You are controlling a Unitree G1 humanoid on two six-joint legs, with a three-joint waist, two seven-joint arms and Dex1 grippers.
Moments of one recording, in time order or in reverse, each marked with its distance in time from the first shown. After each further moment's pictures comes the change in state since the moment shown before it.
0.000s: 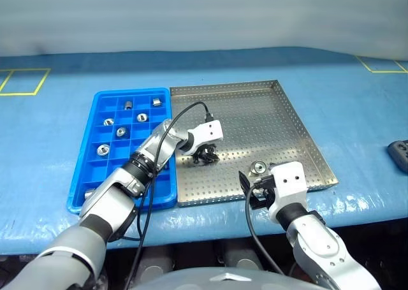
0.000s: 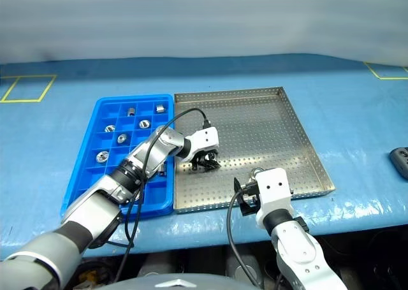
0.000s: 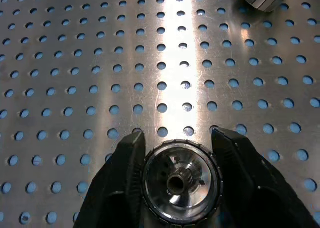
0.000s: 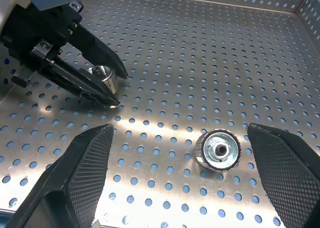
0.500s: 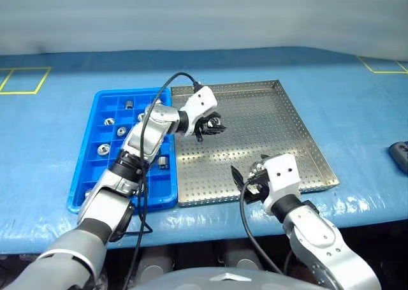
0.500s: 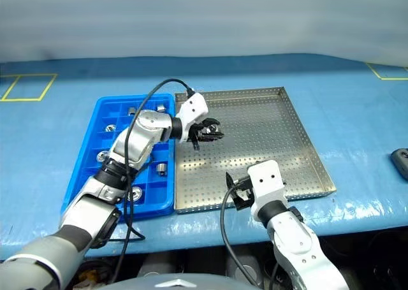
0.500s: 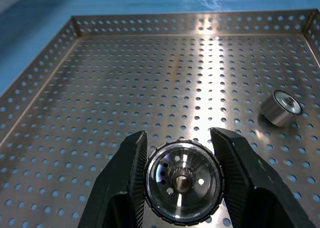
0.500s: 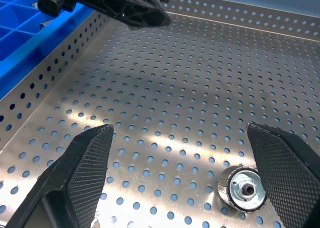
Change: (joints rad) left arm 0.101 -0.014 0.319 -0.329 -0.137 0.153 0.193; right arm -0.108 -0.020 0.021 0.017 0.003 0.026 0.073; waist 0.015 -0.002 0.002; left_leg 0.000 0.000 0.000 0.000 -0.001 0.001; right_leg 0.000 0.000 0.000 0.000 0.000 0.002
